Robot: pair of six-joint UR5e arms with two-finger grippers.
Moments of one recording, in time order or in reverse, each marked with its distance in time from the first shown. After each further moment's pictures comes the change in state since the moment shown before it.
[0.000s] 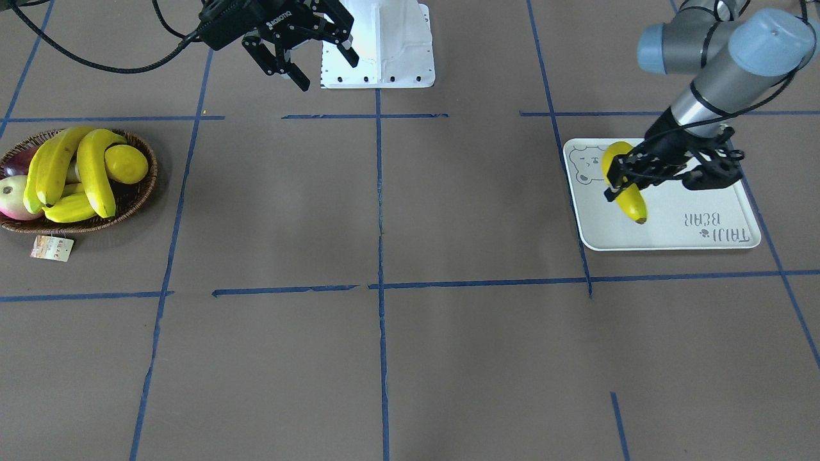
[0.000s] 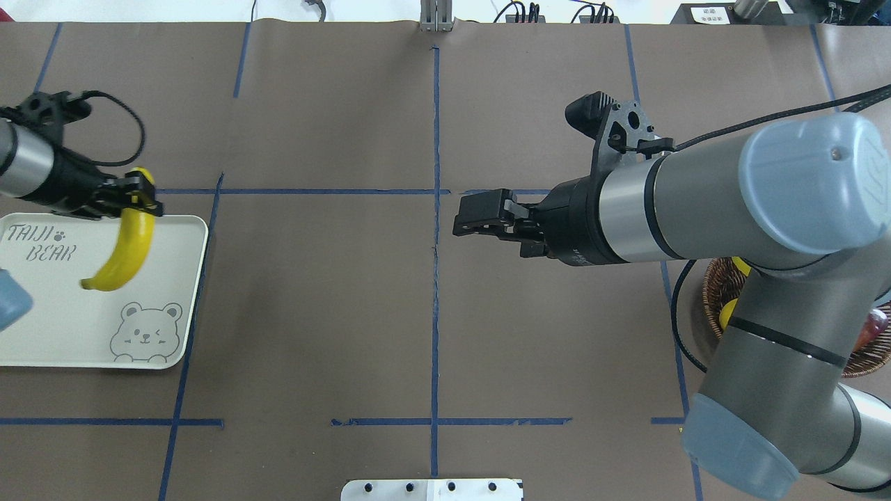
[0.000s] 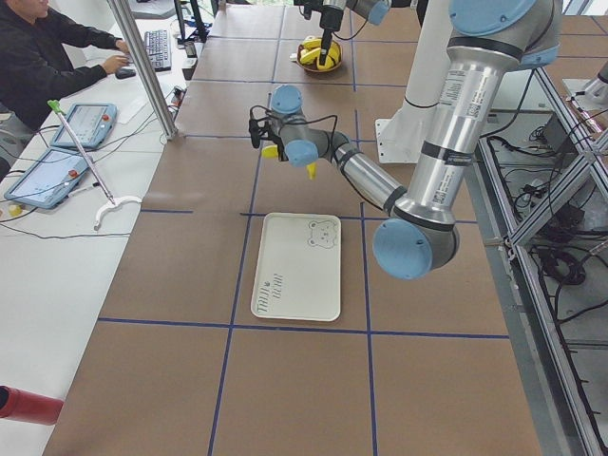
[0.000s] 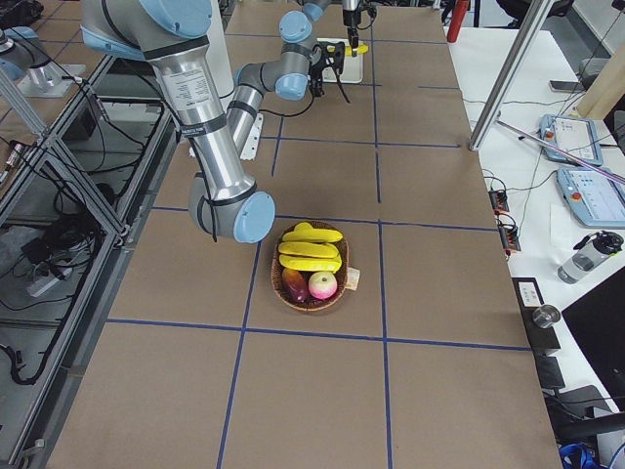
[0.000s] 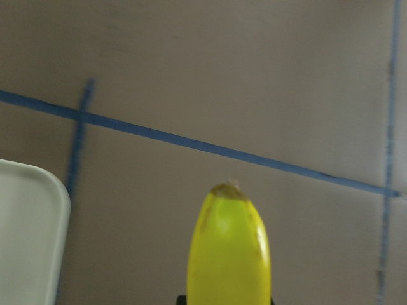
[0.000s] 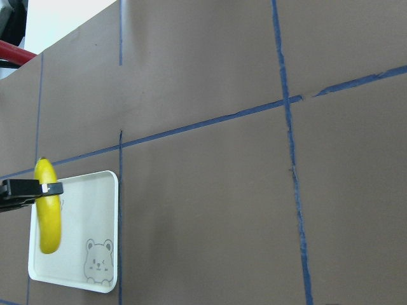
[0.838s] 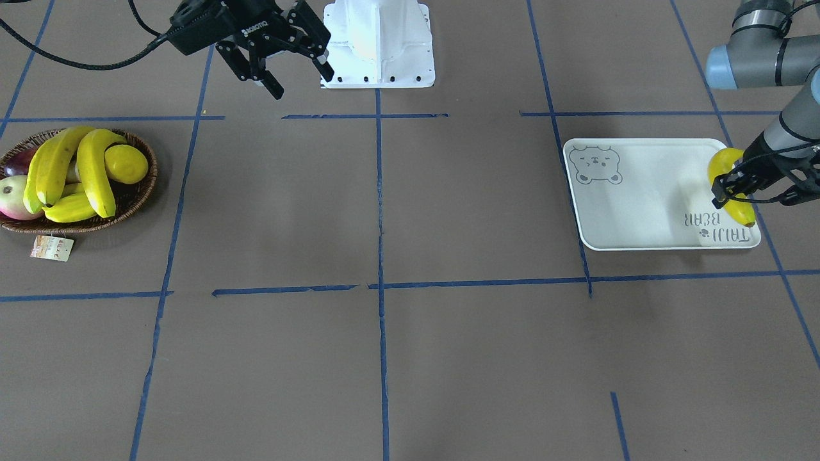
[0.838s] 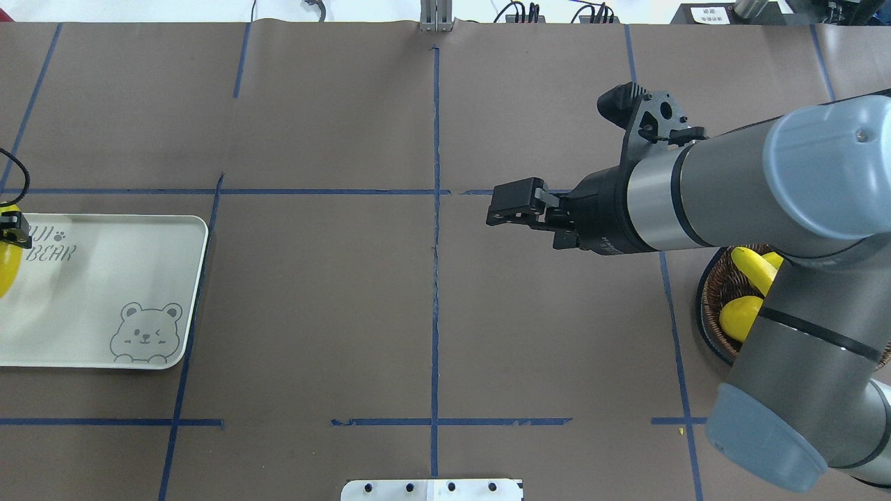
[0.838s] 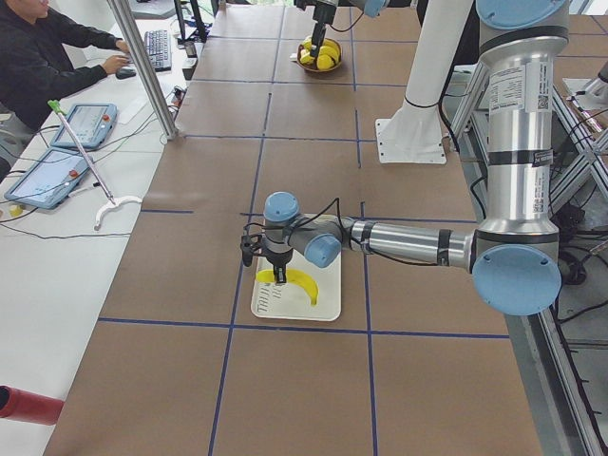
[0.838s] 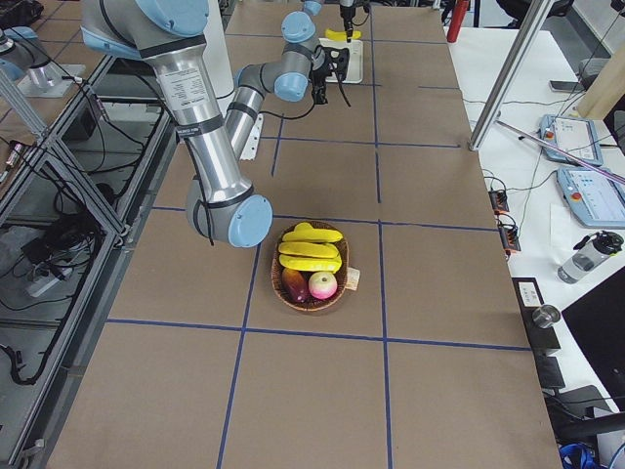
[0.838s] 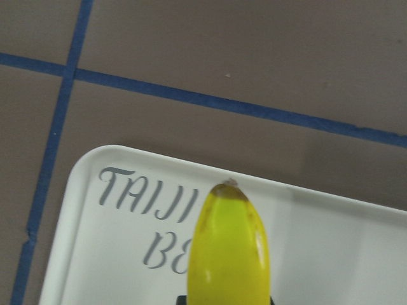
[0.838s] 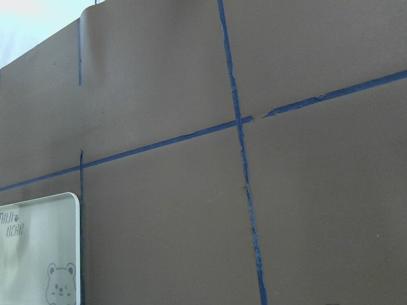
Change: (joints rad) left arm -0.092 0.133 0.191 -0.011 0.081 0.229; right arm 0.037 -0.055 0.031 -0.049 0.004 -0.010
